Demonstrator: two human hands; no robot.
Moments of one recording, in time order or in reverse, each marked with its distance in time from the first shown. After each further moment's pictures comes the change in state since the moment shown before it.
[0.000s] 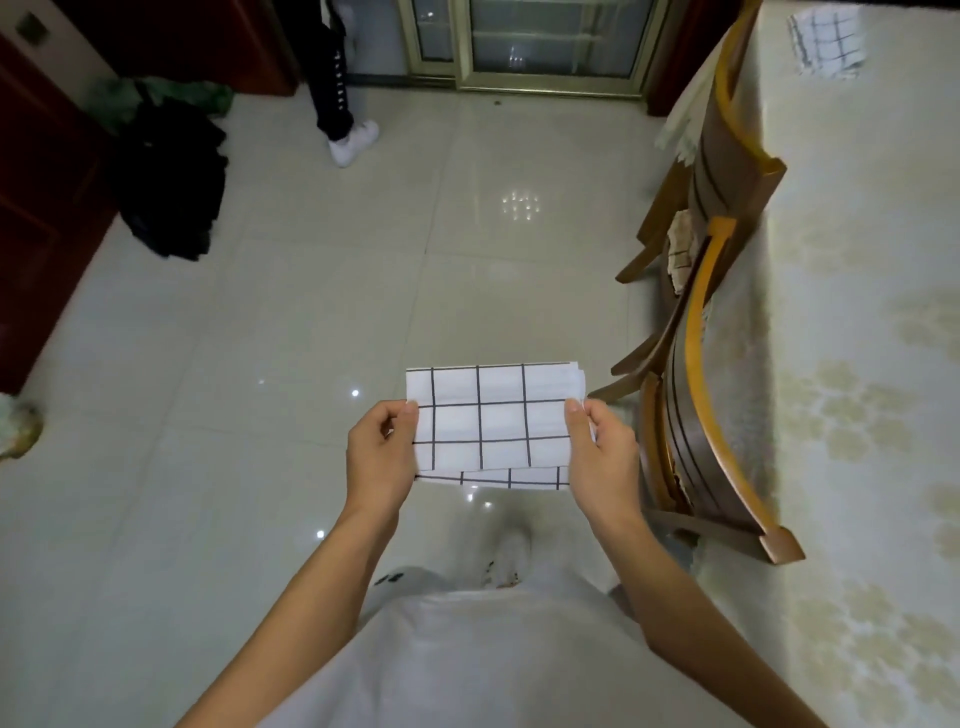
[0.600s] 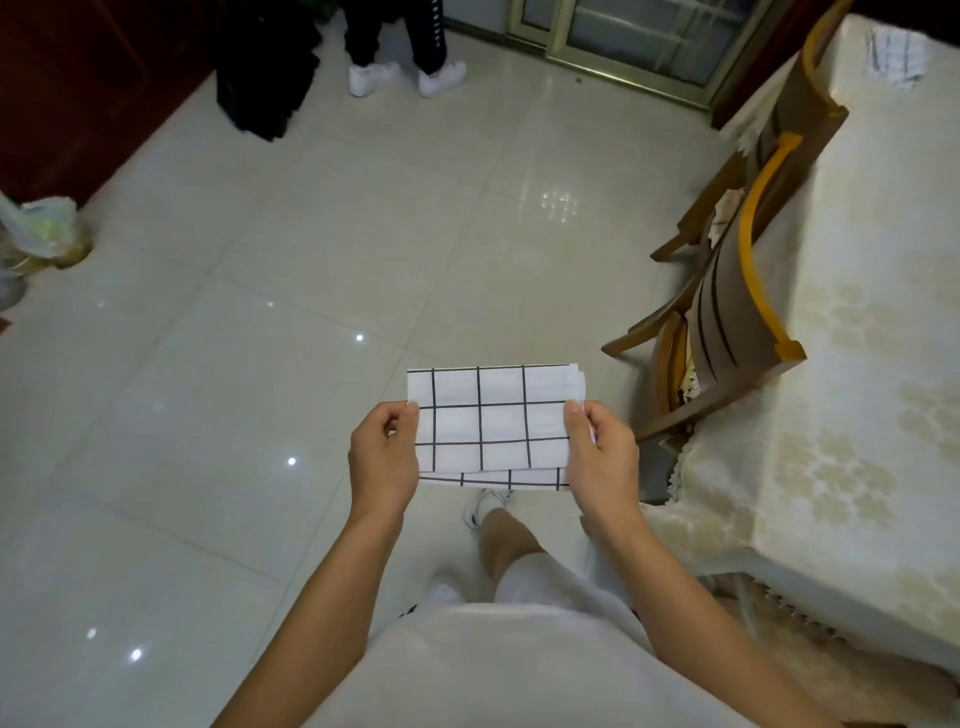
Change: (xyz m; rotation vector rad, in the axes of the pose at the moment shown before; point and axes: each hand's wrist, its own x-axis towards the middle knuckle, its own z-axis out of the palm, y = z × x) left_hand -0.246 -0.186 -0.130 -0.127 0.205 -0.074; right_hand -0.279 0.082 -0.009 -0.129 -0.150 -0.131
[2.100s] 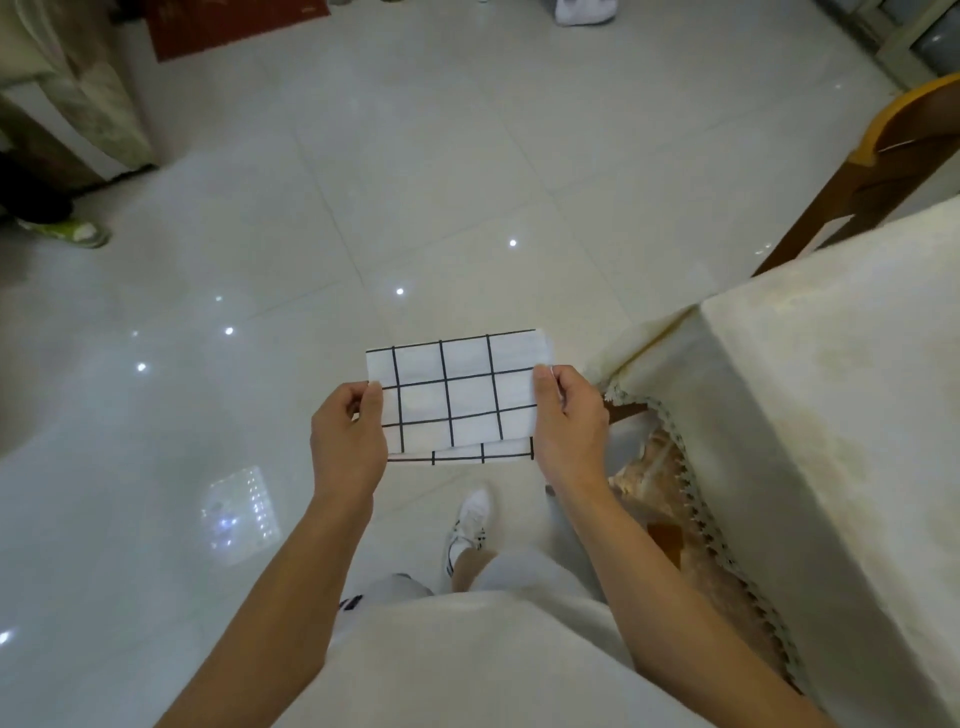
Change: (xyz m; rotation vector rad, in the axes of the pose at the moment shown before) left_hand -0.558 -0.230 0.126 -0.223 0.726 -0.265; right_hand -0.267 0.232 -0.301 -0.168 -0.688 -0.357
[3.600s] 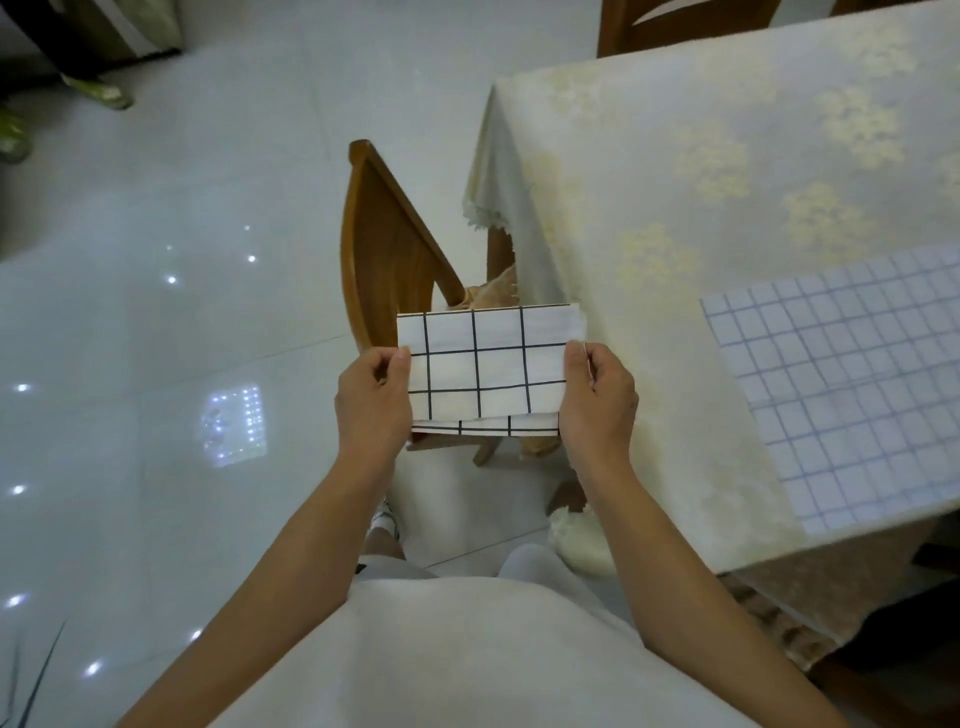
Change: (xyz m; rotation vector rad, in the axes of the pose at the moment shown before) left_hand -0.560 -0.128 0.205 0.026 0.127 0.023; right_hand -0.269 0.263 -0.459 -0.005 -0.006 -0.018
